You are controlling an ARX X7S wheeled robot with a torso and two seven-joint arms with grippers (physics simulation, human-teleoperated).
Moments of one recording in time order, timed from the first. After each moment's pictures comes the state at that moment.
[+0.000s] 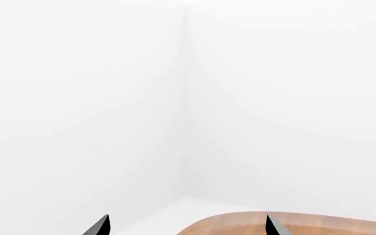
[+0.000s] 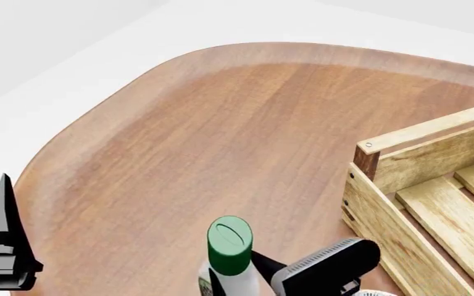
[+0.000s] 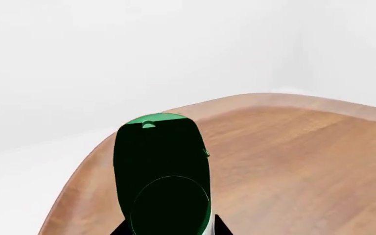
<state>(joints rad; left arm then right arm) -0.07 -0.37 0.09 0.64 -0.32 -0.26 -0.33 0.23 0.42 -0.28 -0.46 0.54 0.61 -0.08</state>
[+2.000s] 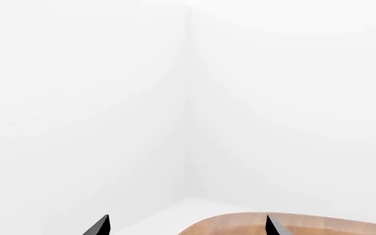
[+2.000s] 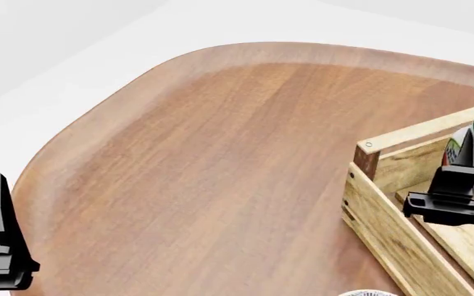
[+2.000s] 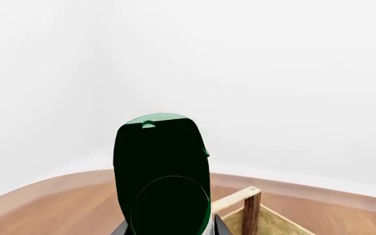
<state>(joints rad) -0.06 -0.39 0.09 0.63 -0.34 -0.23 -0.35 0.40 0.57 0.18 -0.47 0.62 0.74 0.28</state>
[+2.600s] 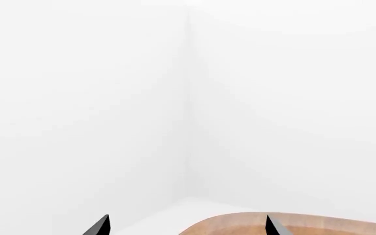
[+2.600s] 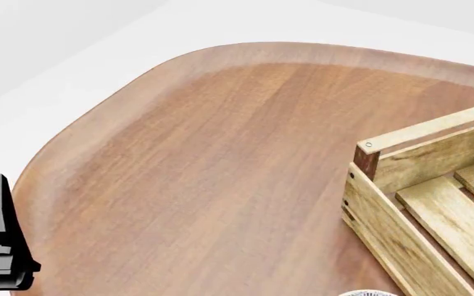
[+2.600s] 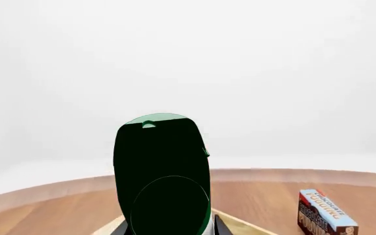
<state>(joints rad) -0.06 -0.40 0.10 0.62 -0.34 -0.22 -0.36 0.50 0.56 0.22 -0.16 0.49 0.61 0.34</state>
